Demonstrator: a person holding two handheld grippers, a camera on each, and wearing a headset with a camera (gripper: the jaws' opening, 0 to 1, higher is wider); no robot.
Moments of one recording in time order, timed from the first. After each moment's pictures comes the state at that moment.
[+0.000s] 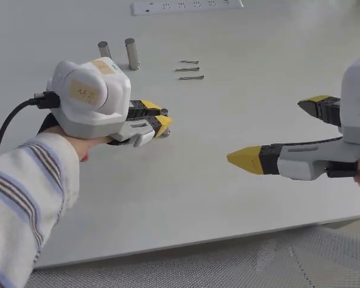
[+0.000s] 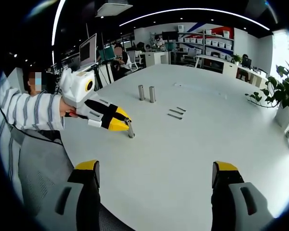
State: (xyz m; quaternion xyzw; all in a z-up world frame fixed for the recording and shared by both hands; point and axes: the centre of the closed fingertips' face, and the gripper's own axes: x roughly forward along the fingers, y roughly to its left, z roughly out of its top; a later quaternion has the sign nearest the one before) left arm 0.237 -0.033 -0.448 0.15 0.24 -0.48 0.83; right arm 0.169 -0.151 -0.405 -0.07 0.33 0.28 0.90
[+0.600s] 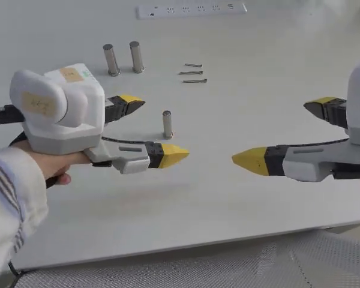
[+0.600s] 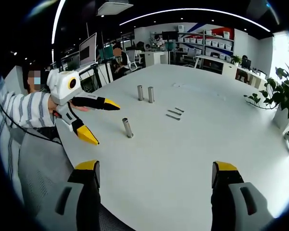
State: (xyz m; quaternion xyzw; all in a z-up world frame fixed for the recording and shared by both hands) left arm 0.198 -0.017 -0.419 0.09 0.22 -0.51 0.83; right arm 0.169 -0.154 -0.399 -0.08 0.33 0.28 0.90
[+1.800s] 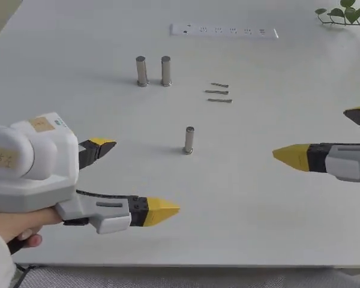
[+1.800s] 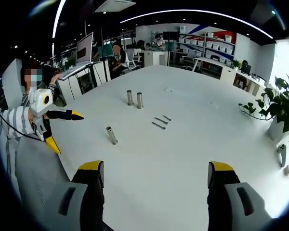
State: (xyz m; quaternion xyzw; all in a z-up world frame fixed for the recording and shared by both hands) left arm 0.159 0.037 -0.427 0.01 0.28 -0.41 0.87; right arm 0.211 -0.178 -0.371 -0.11 0.33 0.28 0.90
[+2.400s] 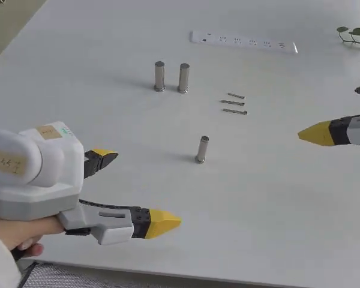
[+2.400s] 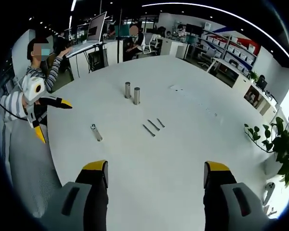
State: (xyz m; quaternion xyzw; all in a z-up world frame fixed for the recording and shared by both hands) left arm 0.153 0.057 -0.438 0.00 0.30 -0.39 0.87; right arm 0.281 -0.178 -0.369 -0.22 0.35 0.33 0.85
